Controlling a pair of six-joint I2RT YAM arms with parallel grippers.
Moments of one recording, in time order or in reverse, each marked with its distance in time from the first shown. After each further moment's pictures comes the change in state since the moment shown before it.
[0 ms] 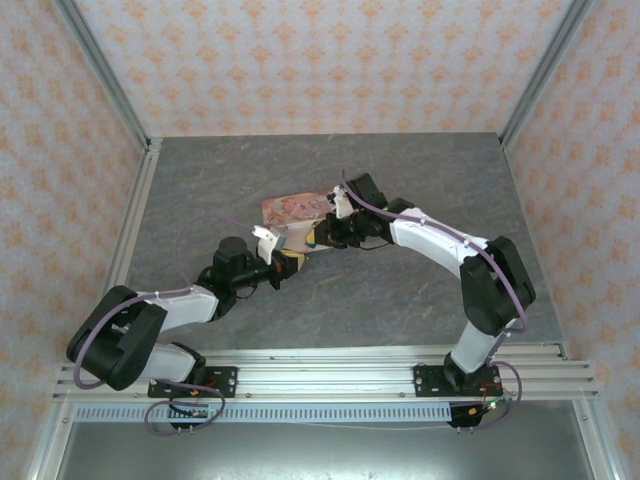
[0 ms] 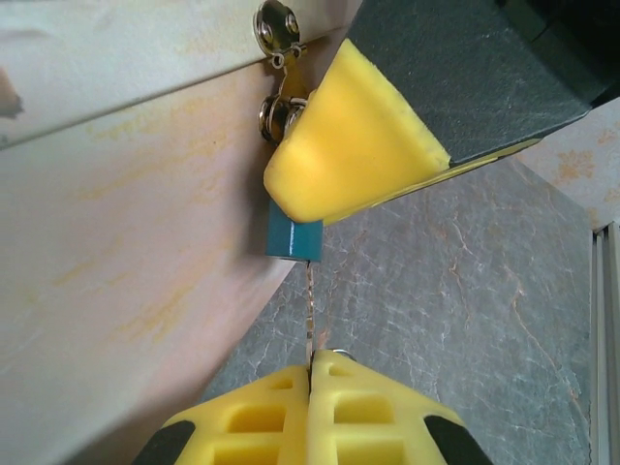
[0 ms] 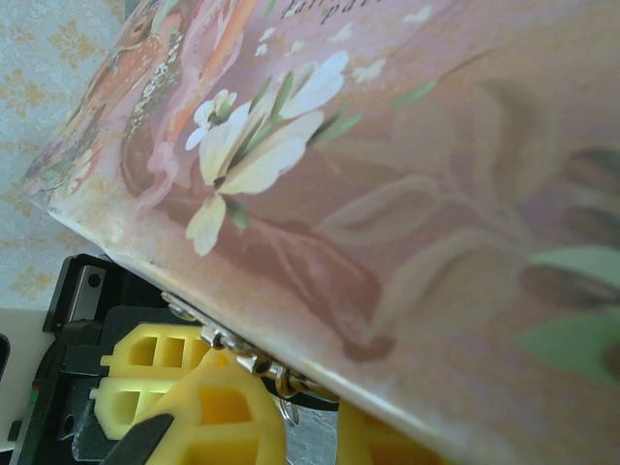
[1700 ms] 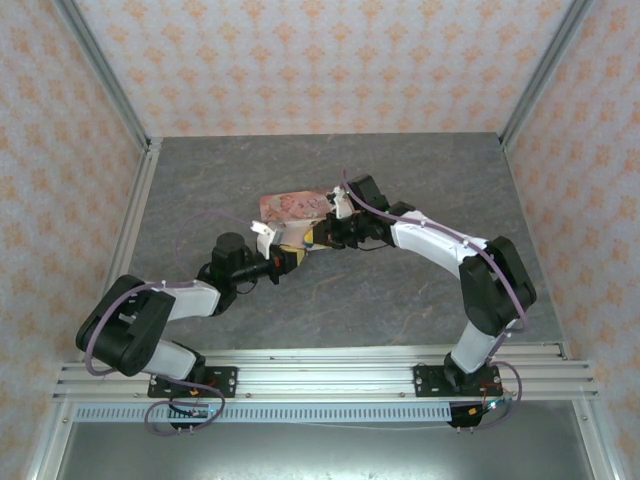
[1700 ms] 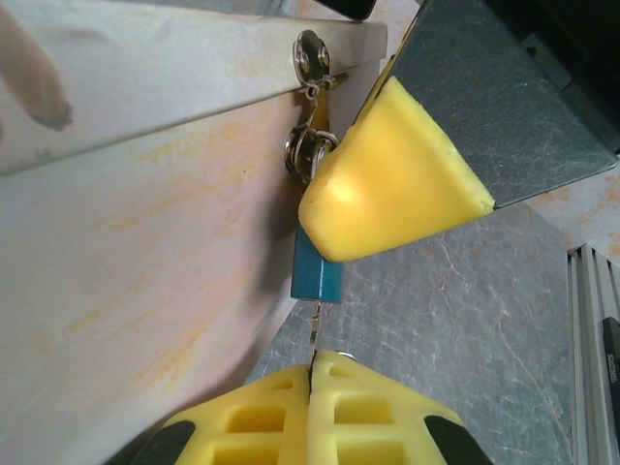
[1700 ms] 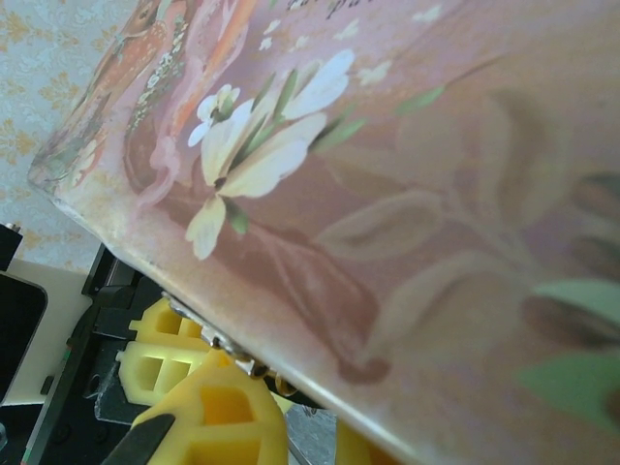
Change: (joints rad) left arm 0.046 0.084 0.021 0.094 0.077 -0.061; right arm -0.007 -0.004 -0.047 0.099 -0.063 0.034
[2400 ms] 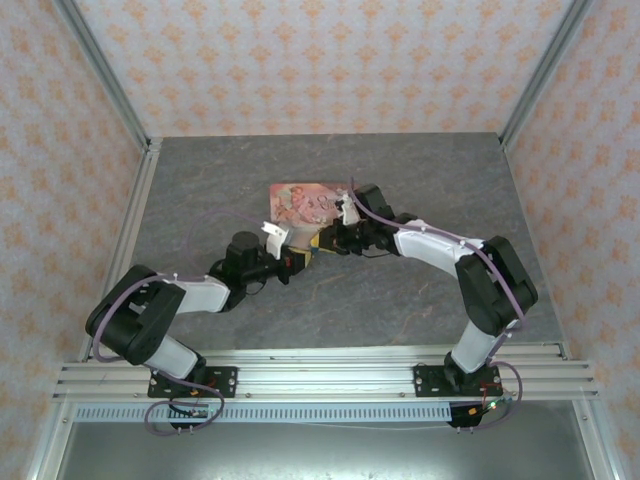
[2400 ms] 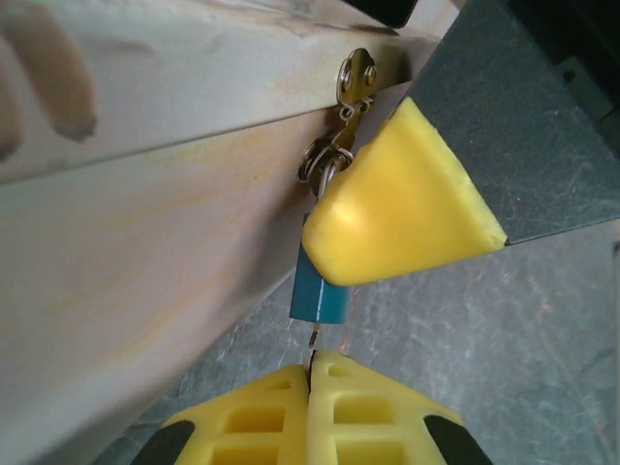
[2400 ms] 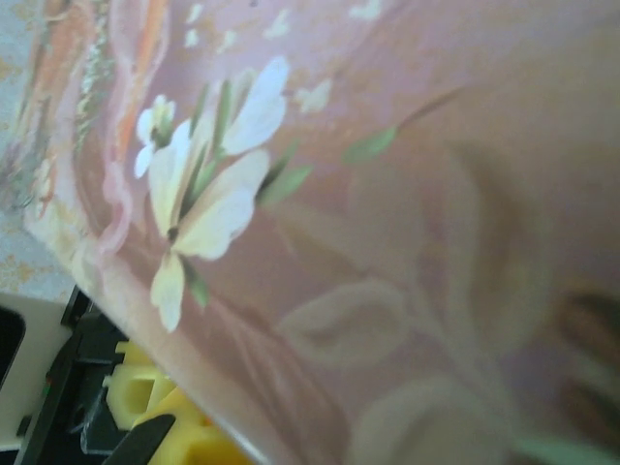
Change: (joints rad) left arm -0.099 0.068 0.058 -0.089 -0.153 0.015; right arm -0.023 -0.002 -0.137 0.154 0.010 0.088
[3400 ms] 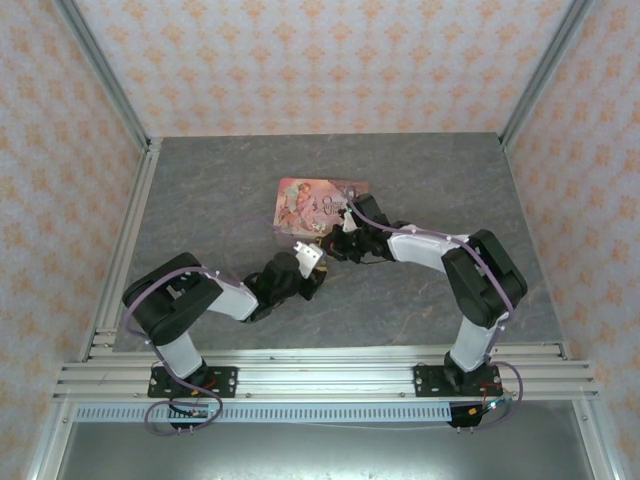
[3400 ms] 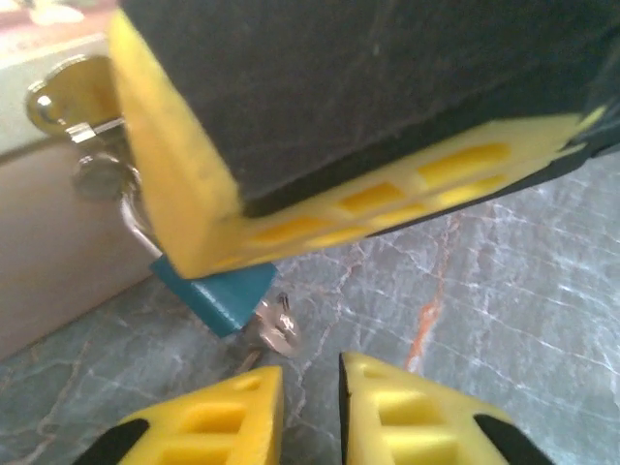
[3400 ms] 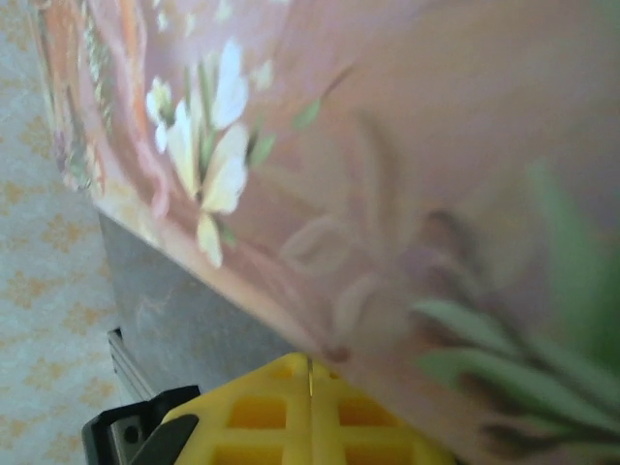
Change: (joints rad) left arm -0.259 0.196 0.051 0.038 -0.455 0.173; right arm 0.015 0.071 -0.046 0.094 0.085 0.125
